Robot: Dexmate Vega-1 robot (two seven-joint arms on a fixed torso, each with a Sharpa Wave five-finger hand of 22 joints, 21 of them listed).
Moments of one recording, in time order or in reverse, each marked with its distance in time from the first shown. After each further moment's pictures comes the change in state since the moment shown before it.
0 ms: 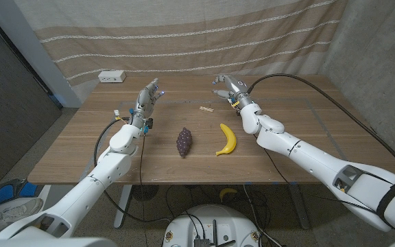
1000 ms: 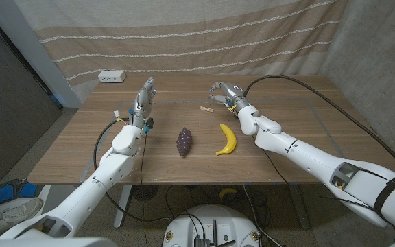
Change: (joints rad) left arm 0.015 -0.019 -0.005 -0.019 0.067 -0.016 0.111; left_hand -0.025 -0.007 -0.046 -0.029 -0.004 -0.088 -0.103 0.000 -0.002 -0.113 -0.020 -0.012 0.002 -0.095 -0.009 -0.015 -0.002 -0.118 -0.059 -0.294 0.005; right arm 0.032 0.012 -0.049 0.051 -0.002 0.003 0.059; right_hand -0.053 0.013 -0.029 0.023 -0.007 -0.004 0.011 0.000 0.005 0.000 0.011 0.000 0.005 -0.011 0.000 0.007 0.012 0.000 0.000 -0.004 0.000
